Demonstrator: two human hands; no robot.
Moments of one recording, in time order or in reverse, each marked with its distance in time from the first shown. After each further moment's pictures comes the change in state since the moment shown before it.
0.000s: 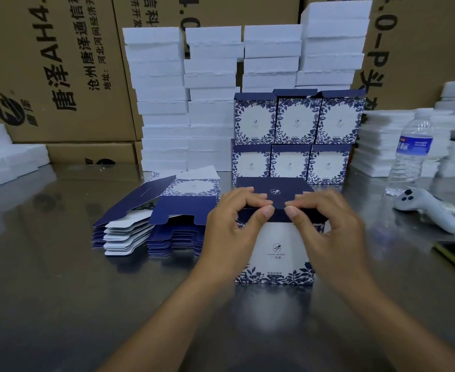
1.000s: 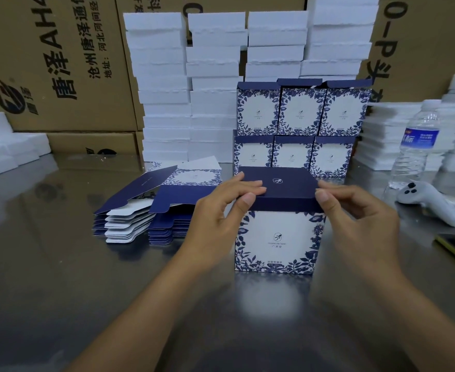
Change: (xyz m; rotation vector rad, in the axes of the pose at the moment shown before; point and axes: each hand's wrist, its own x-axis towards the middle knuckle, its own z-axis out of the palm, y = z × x) left_hand 0.002 -0.014 -0.021 0.032 -0.144 0.055; right_hand -0.005 0.024 -0.014 0.315 0.086 0.325
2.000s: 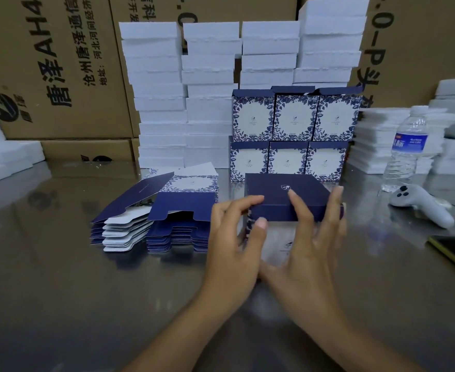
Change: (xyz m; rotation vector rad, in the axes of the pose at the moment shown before) left_hand -0.029 0.012 0.030 0.001 0.214 -0.041; right_hand -0.055 -0.011 0.046 -0.672 -0.029 -0.177
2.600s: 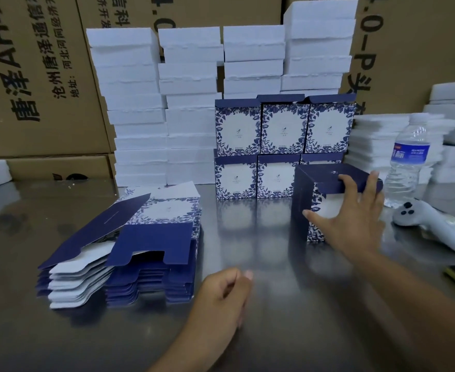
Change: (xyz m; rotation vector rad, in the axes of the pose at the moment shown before) left_hand 0.022 -0.051 0.015 -0.054 -0.297 -0.421; right_hand 0.132 0.156 0.028 -0.338 -0.075 0.377
